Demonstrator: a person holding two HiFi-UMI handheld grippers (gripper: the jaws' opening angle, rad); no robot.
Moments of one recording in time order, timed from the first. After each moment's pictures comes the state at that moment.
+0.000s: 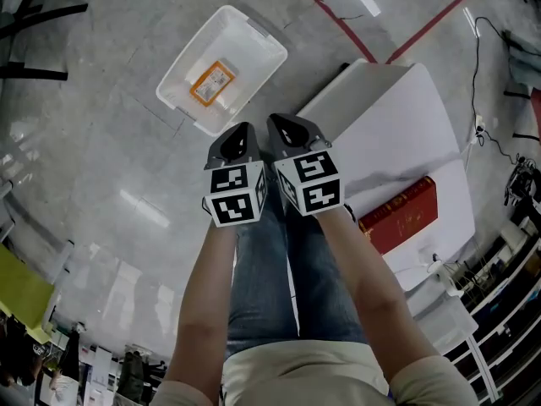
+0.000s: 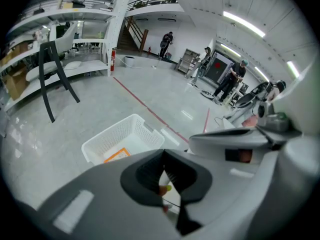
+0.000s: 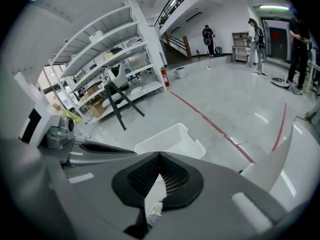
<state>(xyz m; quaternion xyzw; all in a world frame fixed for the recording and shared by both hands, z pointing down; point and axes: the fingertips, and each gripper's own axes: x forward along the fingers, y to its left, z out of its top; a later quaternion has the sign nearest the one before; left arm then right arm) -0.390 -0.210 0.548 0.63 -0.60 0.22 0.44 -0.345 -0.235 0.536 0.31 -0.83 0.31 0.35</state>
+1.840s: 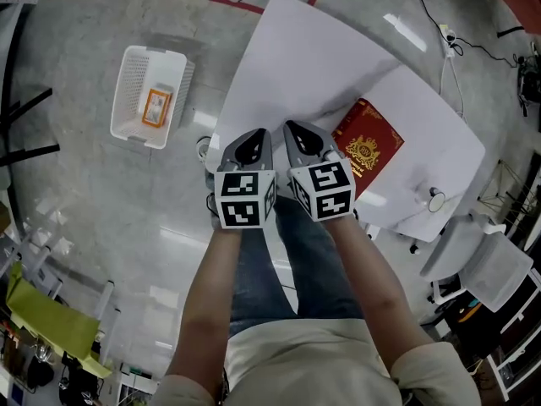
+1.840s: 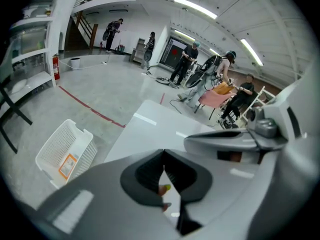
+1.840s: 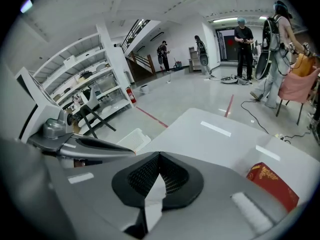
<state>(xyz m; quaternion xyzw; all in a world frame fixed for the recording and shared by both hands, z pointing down) -0.096 -0.155 0.470 0.77 -0.43 0.28 0.38 -0.046 -0.161 0.464 0.48 -0.76 0.34 0.28</state>
